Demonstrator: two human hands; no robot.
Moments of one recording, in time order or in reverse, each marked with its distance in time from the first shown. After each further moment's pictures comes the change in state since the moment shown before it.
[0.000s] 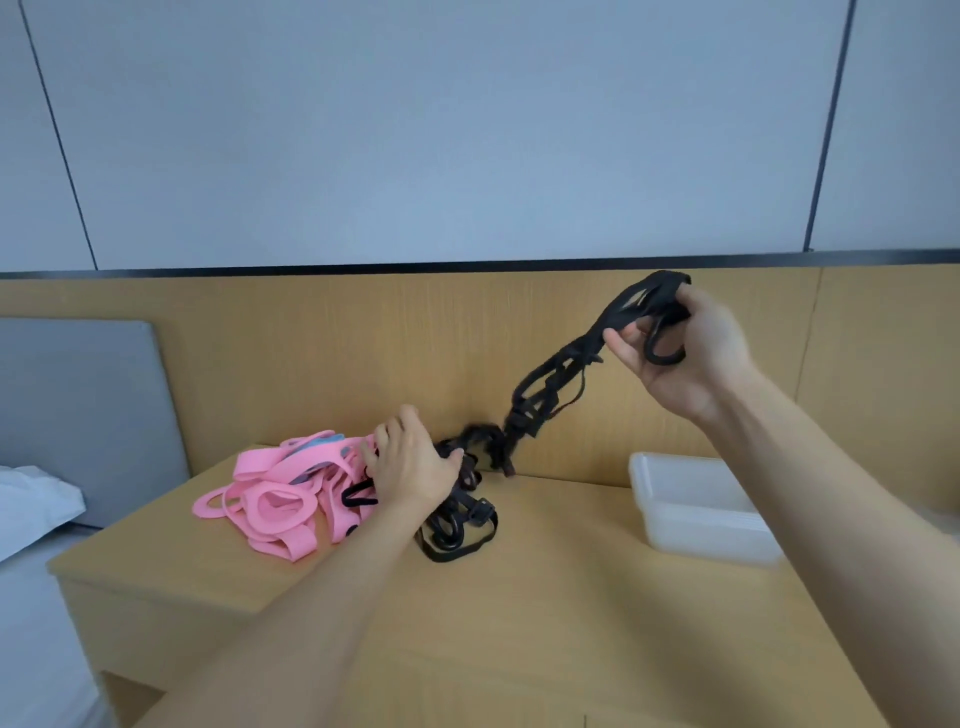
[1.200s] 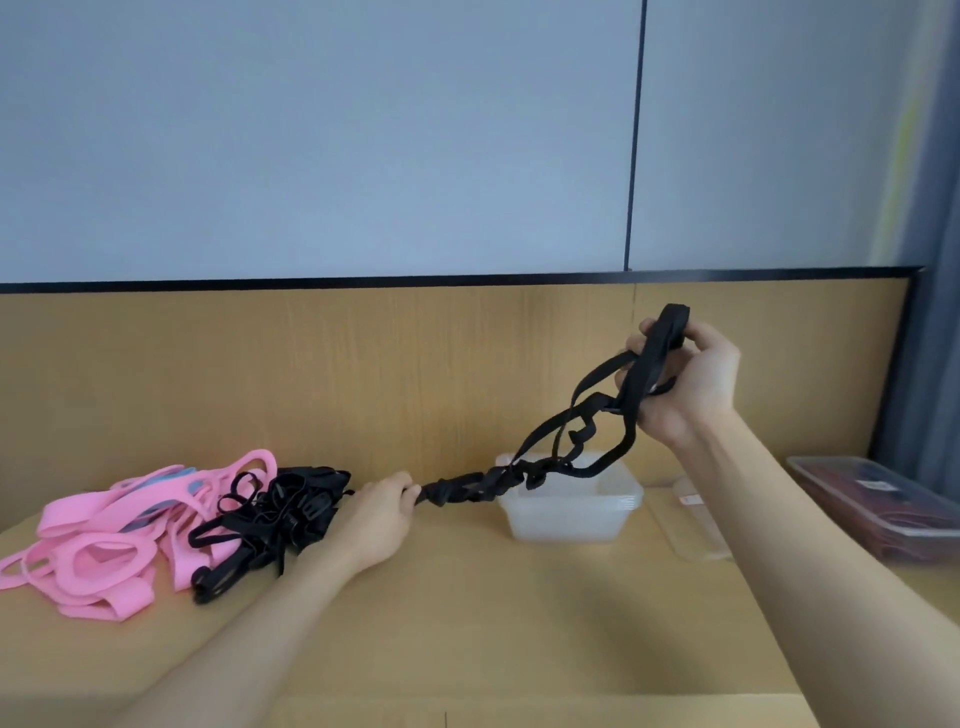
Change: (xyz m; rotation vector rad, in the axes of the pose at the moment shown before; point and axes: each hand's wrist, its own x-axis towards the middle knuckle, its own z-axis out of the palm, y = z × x) left_hand -0.047 0.057 0.030 -0.163 -0.497 0.417; right_hand -0.038 -0.065 -0.101 0.078 0.134 -0.164
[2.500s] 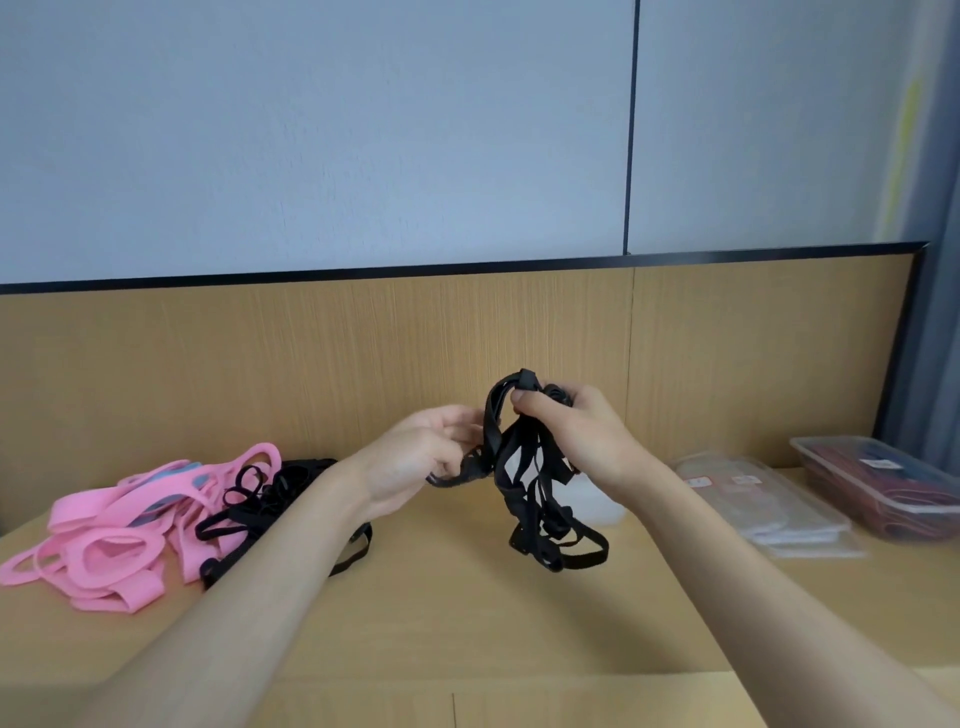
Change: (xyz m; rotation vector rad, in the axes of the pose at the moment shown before) left_hand -0.022 0.091 -0.076 -0.952 -0.423 0.130; right_hand -0.032 0.070 0.008 -0.945 -0.324 -0.048
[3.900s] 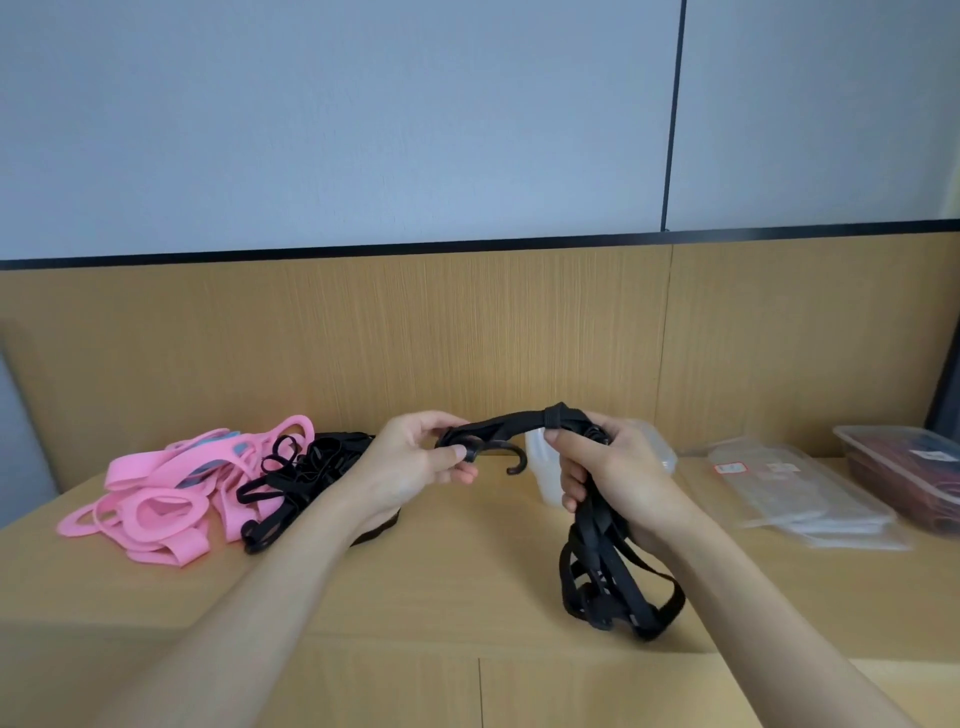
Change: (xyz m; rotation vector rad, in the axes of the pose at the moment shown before) left_hand -0.031 -0.037 -0.010 -0.033 0.346 -0.005; right_hand -0.037 0.037 0.012 0.312 -0.066 0.097
